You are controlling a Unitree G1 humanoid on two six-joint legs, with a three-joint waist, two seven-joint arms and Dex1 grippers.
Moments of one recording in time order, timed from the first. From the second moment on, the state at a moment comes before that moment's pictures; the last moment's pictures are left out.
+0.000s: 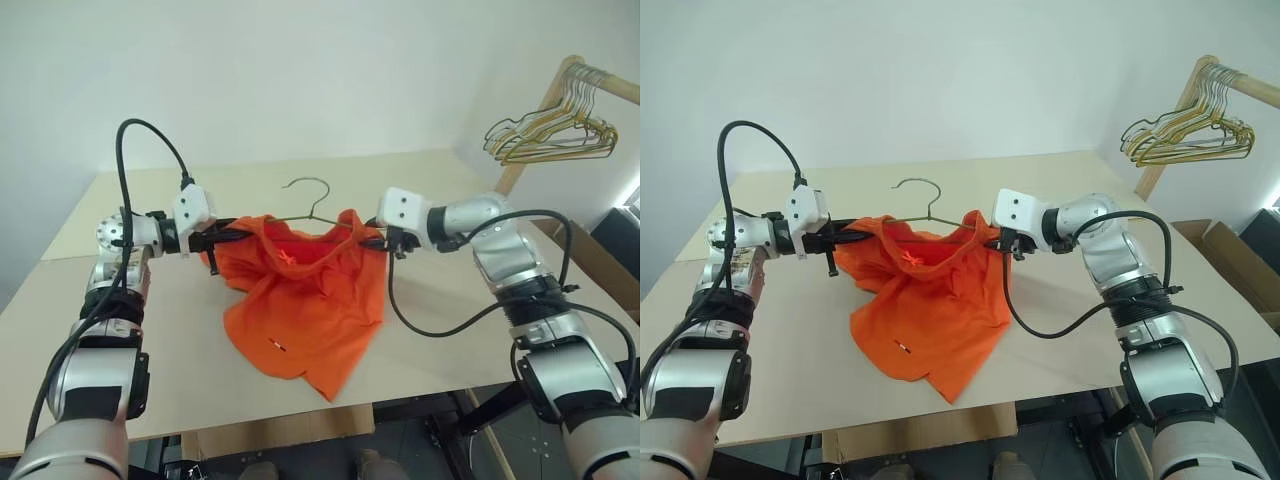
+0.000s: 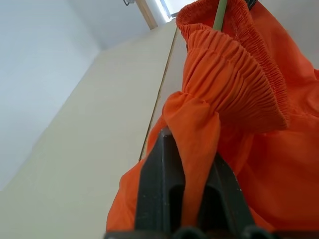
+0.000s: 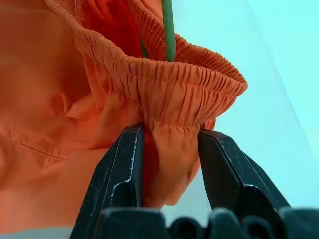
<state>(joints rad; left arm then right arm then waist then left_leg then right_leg) -0.86 0.62 0.02 0.85 -0.16 -0.37 -1.35 -0.91 -0.58 0.28 0.38 -0.08 0.11 1.10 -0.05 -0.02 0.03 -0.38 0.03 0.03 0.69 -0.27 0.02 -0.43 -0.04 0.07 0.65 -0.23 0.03</state>
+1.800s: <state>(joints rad) -0.92 0.67 0.07 1.04 -0.16 -0.40 -1.24 -0.81 -0.64 0.22 0.18 0.10 0.53 1.19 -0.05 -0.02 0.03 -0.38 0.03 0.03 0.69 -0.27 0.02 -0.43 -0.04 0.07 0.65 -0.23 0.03</state>
